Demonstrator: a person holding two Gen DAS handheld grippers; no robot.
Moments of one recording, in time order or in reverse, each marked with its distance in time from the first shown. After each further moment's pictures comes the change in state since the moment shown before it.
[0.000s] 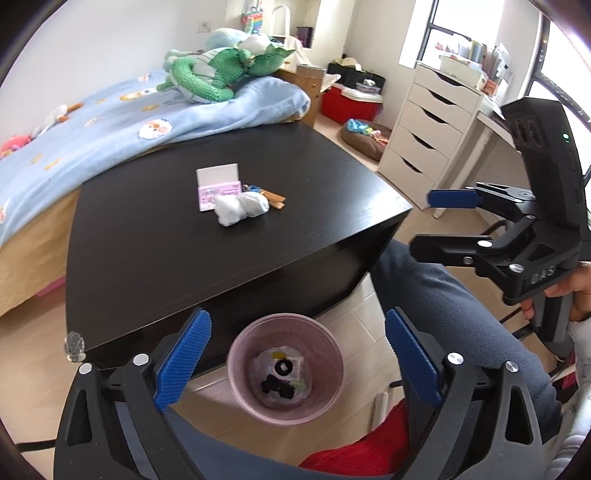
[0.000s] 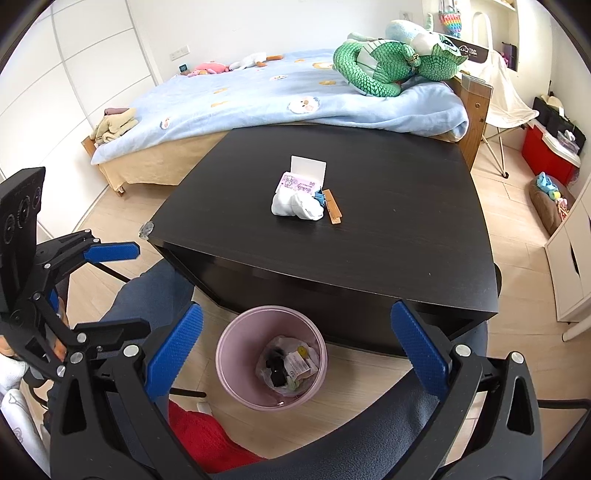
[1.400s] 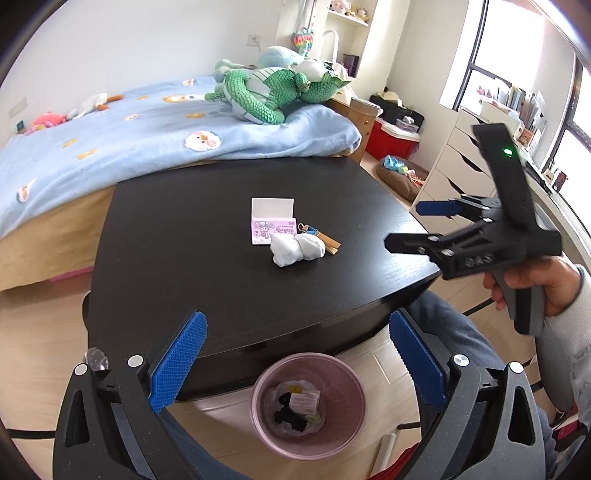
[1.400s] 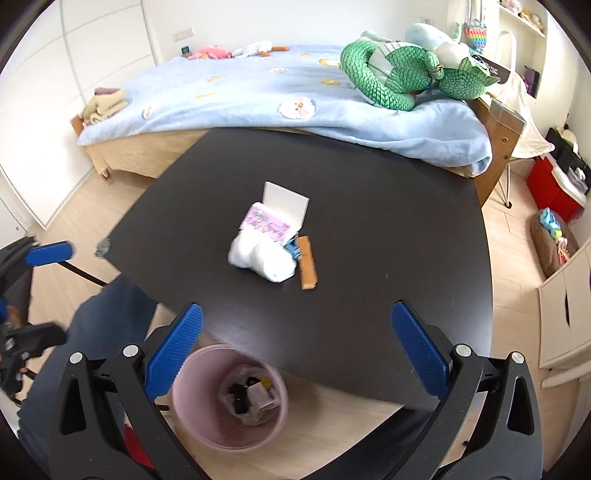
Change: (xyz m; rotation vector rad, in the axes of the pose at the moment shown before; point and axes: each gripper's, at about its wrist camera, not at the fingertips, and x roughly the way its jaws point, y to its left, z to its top) left arm -0.002 0.049 0.024 -0.134 -0.103 0.059; right arm 0.080 -0.025 0.083 -0.110 0.044 -0.058
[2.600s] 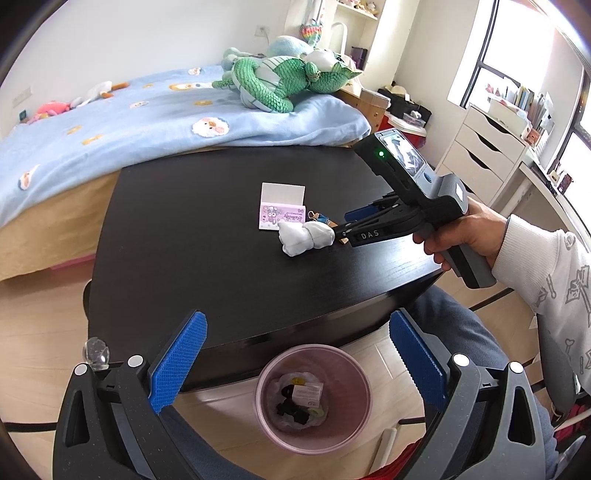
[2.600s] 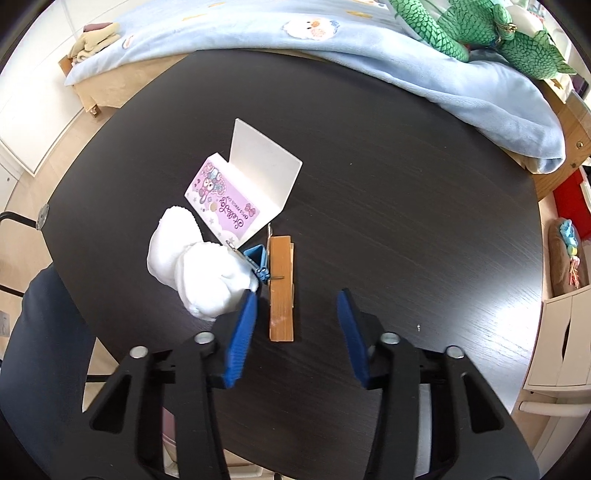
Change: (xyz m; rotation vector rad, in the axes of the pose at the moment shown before) left arm 0.008 0.011 -0.004 -0.024 0.036 0.005; right arm 0.127 -0.012 0.034 -0.114 0.254 0.000
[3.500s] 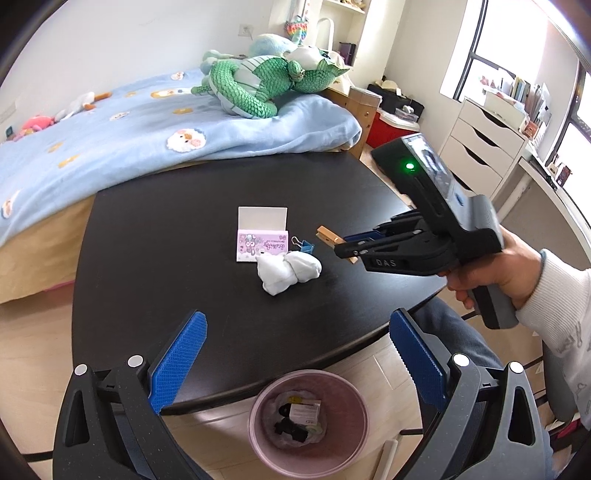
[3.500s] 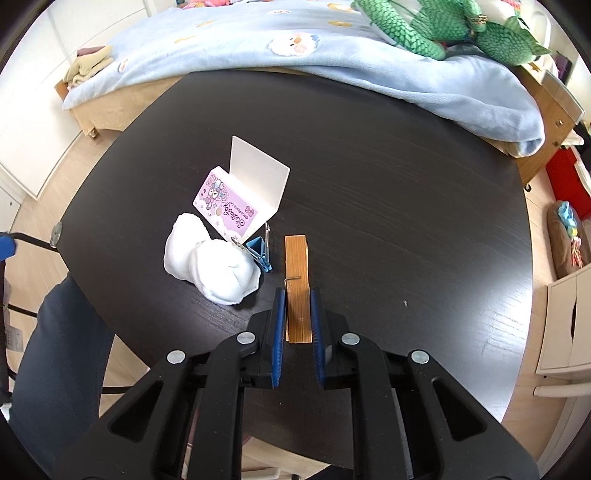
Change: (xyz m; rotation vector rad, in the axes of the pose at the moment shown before) left arm 0.036 -0.018 0.043 0.046 0.014 -0.008; right arm -0.027 -0.008 -0.012 0.081 -0.050 0.019
